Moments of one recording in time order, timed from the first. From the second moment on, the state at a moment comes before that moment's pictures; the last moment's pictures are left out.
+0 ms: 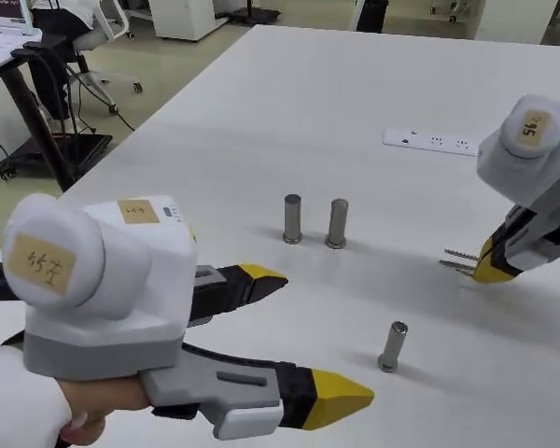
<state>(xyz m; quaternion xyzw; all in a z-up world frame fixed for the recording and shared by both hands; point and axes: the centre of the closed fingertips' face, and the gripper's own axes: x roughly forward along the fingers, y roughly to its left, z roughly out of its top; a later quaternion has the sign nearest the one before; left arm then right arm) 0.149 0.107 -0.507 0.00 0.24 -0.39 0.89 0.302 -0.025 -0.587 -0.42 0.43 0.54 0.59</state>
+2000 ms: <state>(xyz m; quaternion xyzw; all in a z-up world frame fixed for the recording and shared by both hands) 0.202 0.025 -0.471 -0.13 0.26 -0.46 0.84 0.196 0.024 -0.478 -0.41 0.12 0.53 0.73</state>
